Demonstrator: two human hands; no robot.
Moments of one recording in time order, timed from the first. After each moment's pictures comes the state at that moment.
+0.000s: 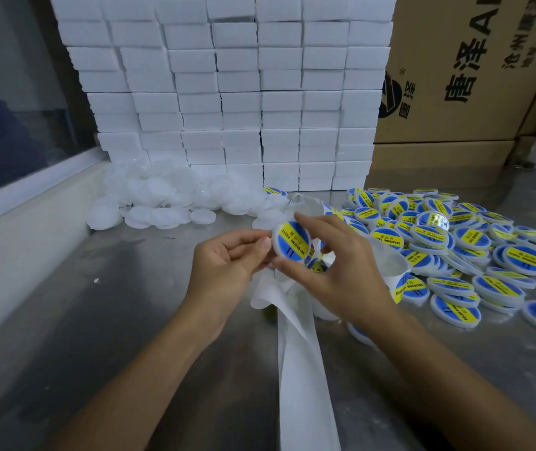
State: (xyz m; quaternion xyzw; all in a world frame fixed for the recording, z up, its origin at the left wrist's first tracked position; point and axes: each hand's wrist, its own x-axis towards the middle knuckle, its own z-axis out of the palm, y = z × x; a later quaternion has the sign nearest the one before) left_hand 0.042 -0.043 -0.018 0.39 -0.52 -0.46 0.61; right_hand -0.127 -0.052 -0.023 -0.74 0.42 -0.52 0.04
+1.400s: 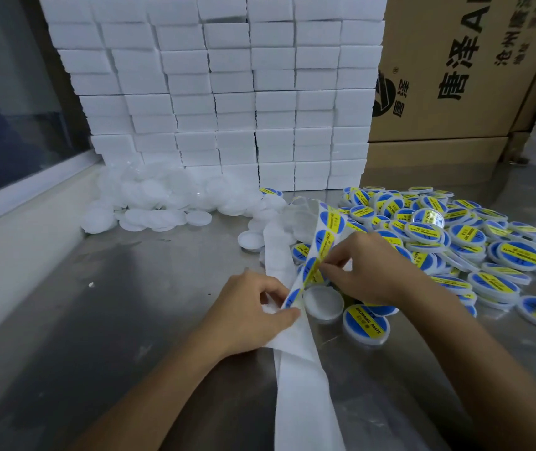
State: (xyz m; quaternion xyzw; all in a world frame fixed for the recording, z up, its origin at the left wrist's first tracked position) left_hand 0.033 -0.038 -0.041 0.52 -0.77 -0.22 0.31; right_hand -0.172 -0.055 0.002 -0.78 0.59 -0.19 0.07
